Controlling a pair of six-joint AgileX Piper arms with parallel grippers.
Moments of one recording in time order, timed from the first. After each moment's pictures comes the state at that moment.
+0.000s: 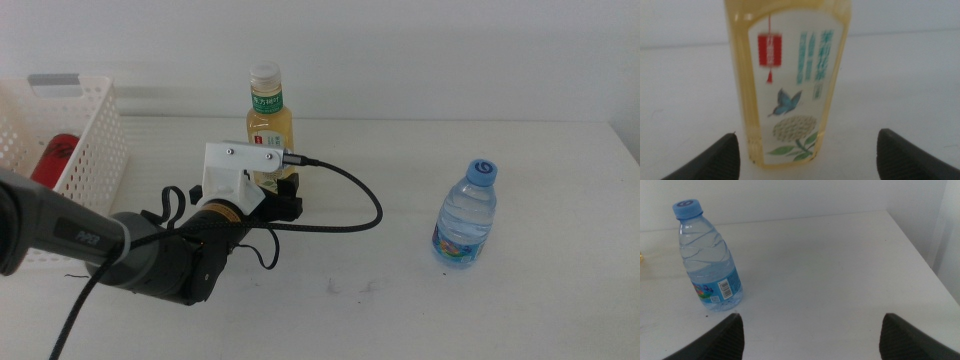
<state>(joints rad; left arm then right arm) -0.47 1.99 -0.81 -0.19 -0.77 -0.06 0.05 0.00 -0.05 -0.10 0.40 0.19</state>
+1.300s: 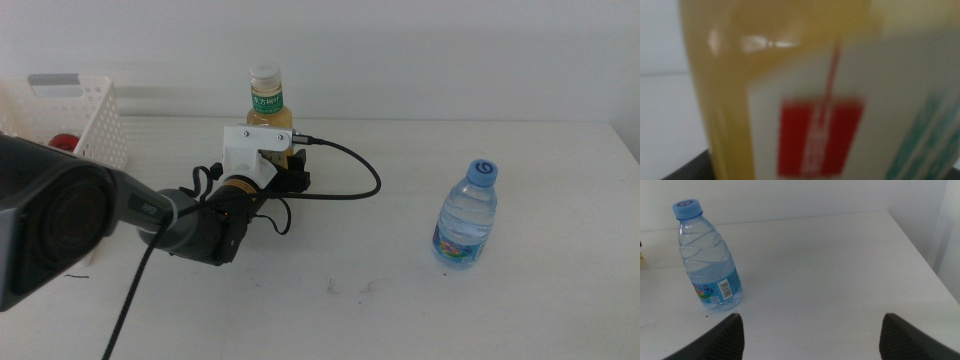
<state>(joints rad) -0.40 2.26 -1.13 -0.10 -0.79 -0.10 0.05 0.00 -0.05 -0.10 0.40 0.19</state>
